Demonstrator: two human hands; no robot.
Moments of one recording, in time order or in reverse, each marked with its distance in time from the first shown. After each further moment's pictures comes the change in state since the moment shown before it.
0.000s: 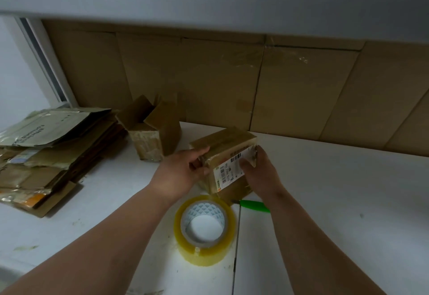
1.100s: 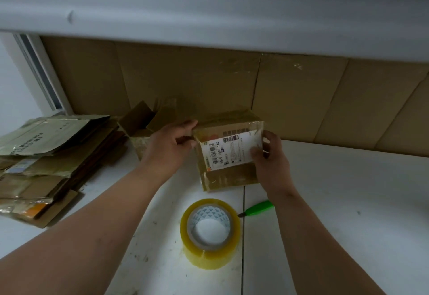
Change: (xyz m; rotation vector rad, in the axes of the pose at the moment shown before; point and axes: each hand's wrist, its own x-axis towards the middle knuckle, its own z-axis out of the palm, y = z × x) left_hand 0.018 0.015 -0.047 -0.168 0.225 0.056; right_hand -0.021 -0.020 -0.017 0.310 0.169 -0.157
